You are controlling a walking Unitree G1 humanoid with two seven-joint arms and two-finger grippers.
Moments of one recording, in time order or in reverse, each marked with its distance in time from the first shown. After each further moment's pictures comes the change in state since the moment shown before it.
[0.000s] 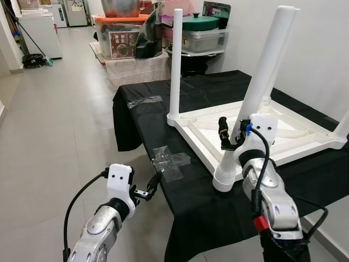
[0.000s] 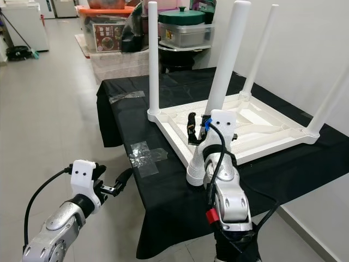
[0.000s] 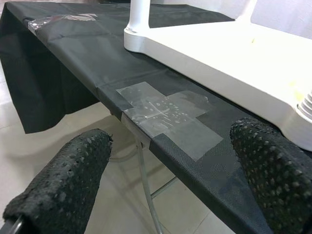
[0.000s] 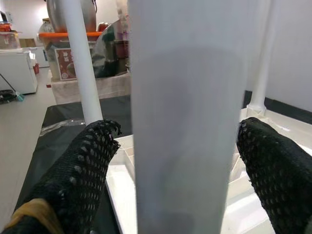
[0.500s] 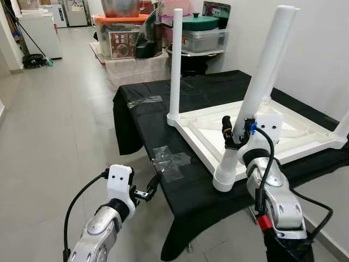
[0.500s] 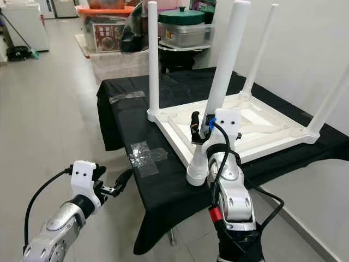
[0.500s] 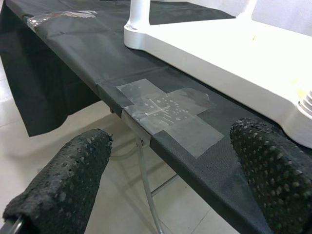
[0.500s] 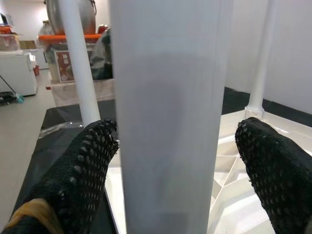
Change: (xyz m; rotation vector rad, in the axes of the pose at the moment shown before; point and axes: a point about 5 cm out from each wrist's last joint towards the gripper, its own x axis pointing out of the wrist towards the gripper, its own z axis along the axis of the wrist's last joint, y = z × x) left arm 0.000 0.000 -0.002 -0.002 0.008 0.000; right arm -0.004 -0.003 0.005 0.001 -0.014 0.004
